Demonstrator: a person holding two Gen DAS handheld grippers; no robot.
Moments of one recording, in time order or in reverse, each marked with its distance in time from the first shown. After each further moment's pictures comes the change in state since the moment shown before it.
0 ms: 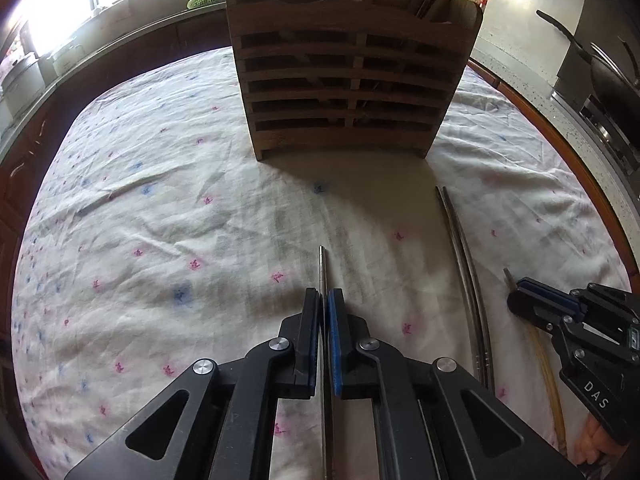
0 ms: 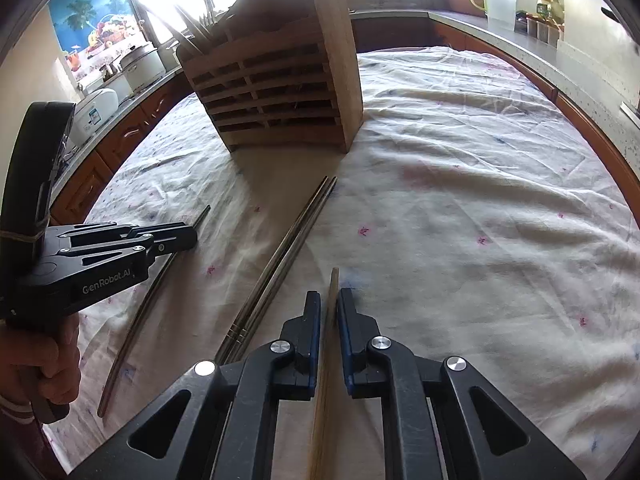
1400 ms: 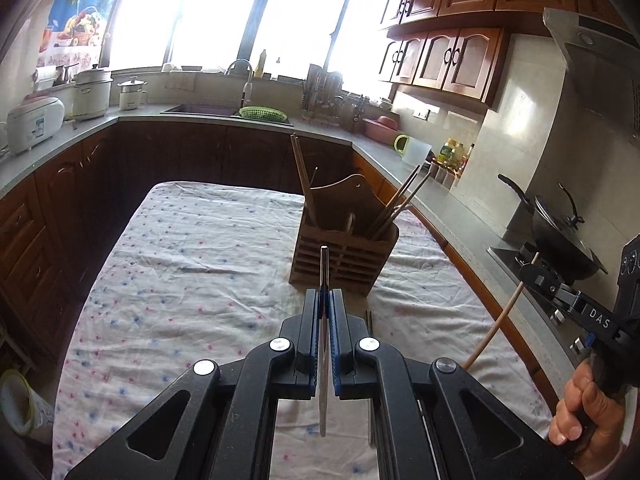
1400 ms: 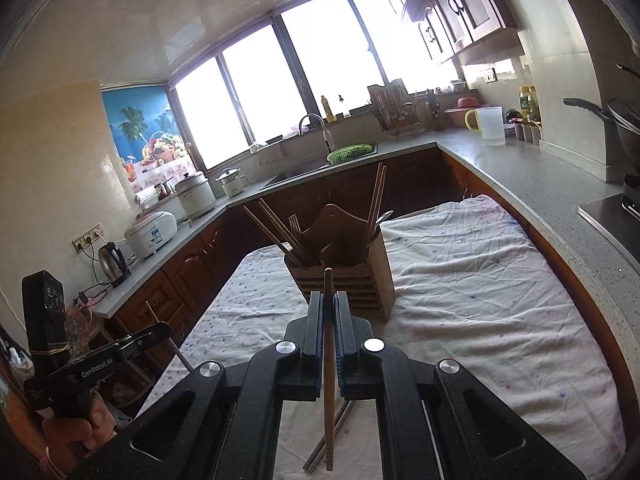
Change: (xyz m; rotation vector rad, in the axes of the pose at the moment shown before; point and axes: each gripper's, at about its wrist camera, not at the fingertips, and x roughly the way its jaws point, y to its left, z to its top) left arm -0.256 0.021 -0.096 -0.194 -0.487 -0.067; right arm -0.192 0.013 0.028 0.069 -0.484 0.159
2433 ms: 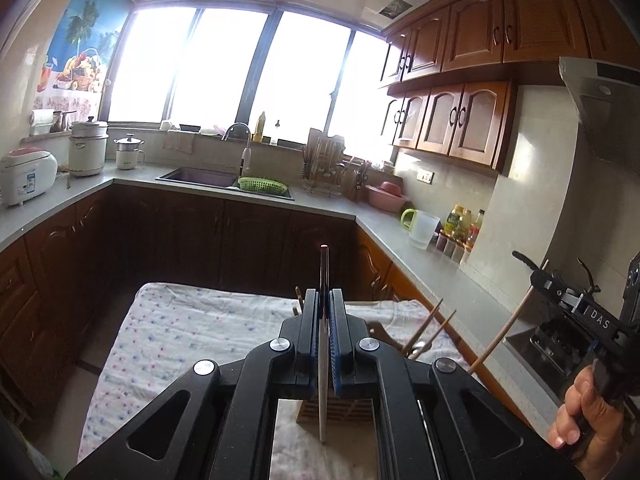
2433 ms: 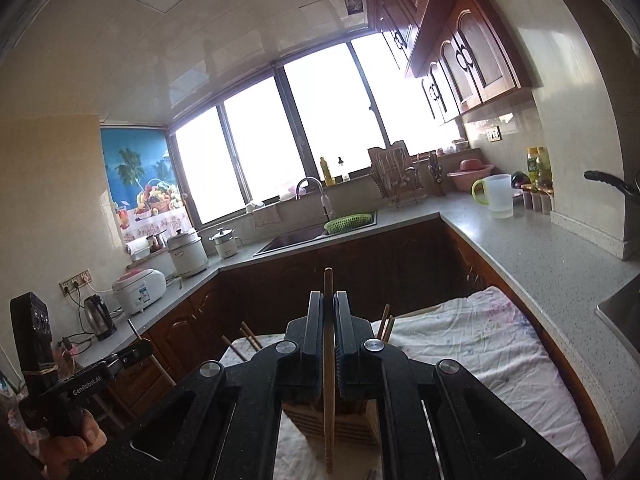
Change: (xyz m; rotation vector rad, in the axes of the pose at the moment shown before) left arm 0.077 0.023 0.120 0.012 -0.217 -0.016; right arm 0.058 -0.002 0.117 -0.035 -0.232 -0.023
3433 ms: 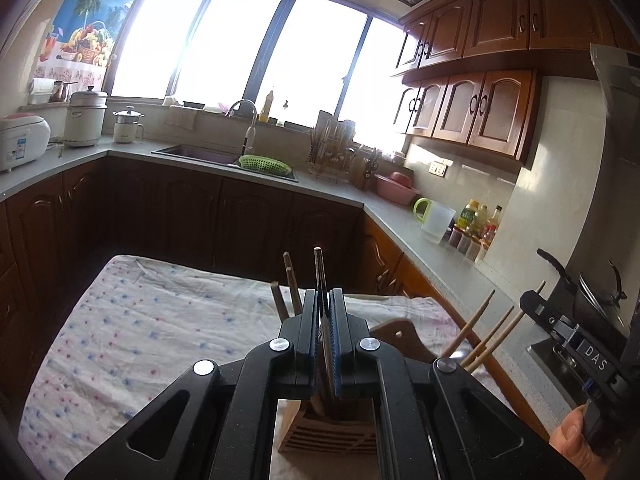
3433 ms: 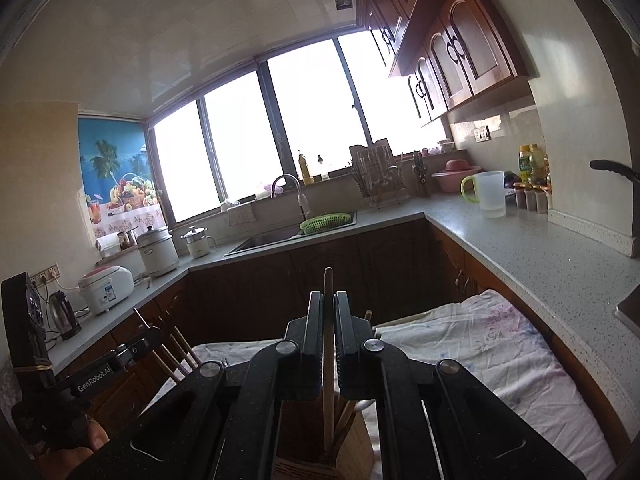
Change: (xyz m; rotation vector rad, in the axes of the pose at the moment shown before) left arm 0.147 0.016 -0.065 -0.053 0.038 0.009; right arm 0.082 -0.023 -0.048 -0.017 0.023 -0.075
